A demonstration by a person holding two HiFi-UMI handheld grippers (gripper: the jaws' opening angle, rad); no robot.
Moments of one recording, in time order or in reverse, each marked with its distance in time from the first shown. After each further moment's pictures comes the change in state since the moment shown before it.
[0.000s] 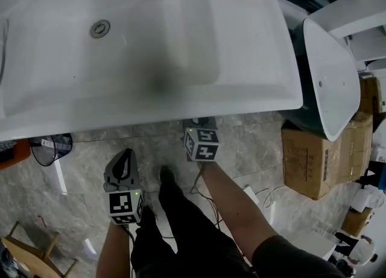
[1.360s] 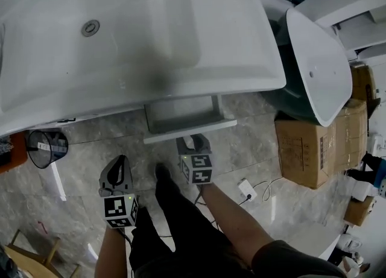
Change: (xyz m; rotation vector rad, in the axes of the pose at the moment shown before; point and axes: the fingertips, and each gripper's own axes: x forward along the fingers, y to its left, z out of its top) left arm -0.038 -0.016 -0.027 0.011 0.019 -0.025; right arm -0.091 0.013 -0.085 -0.035 0.094 0.003
